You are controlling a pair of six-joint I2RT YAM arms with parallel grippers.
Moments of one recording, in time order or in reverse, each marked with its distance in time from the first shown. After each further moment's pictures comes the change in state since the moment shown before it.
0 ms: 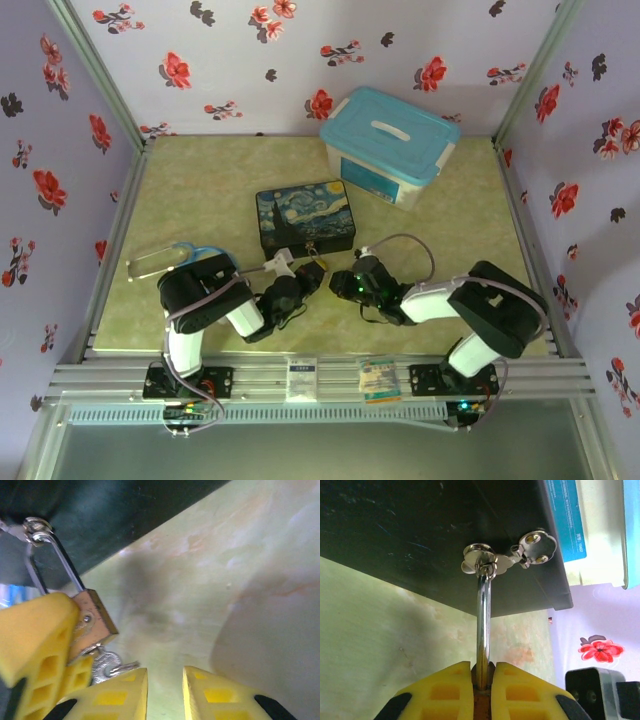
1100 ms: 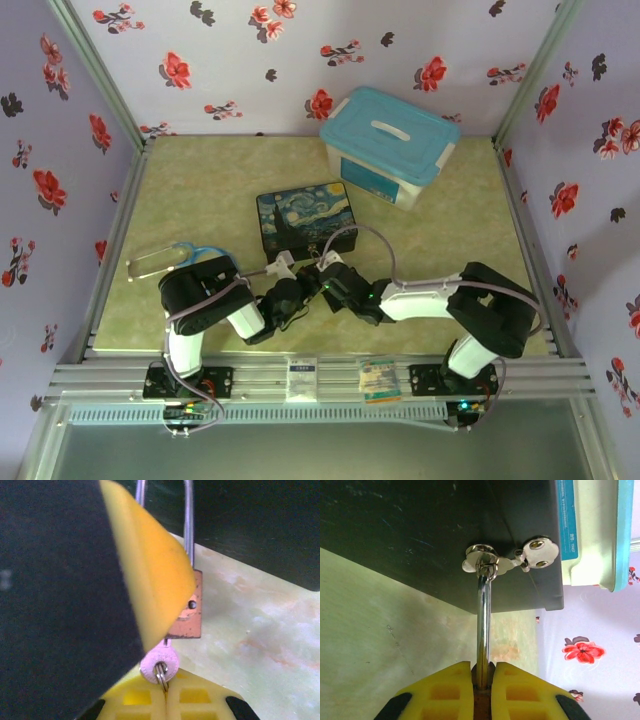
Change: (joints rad) left arm -0.025 -0.001 -0.005 0.016 -0.008 -0.093; right arm 0.178 0.032 0.180 -0.316 0.307 -0.666
